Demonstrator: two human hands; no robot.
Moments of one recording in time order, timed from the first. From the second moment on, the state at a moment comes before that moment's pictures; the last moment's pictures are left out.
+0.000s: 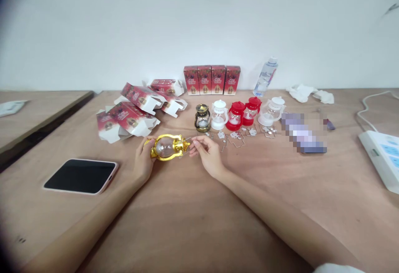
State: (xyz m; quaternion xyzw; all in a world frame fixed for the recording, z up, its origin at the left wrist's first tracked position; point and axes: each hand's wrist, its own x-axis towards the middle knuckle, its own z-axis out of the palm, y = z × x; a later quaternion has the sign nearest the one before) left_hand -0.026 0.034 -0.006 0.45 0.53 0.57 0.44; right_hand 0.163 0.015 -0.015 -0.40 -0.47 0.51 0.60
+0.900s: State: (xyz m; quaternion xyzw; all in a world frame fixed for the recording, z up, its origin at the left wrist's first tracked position) left_hand -0.011 0.007 0.005 0.50 0.49 0.58 0.42; right_hand 0.163 0.002 -0.010 -0.59 -0.66 0.19 0.42
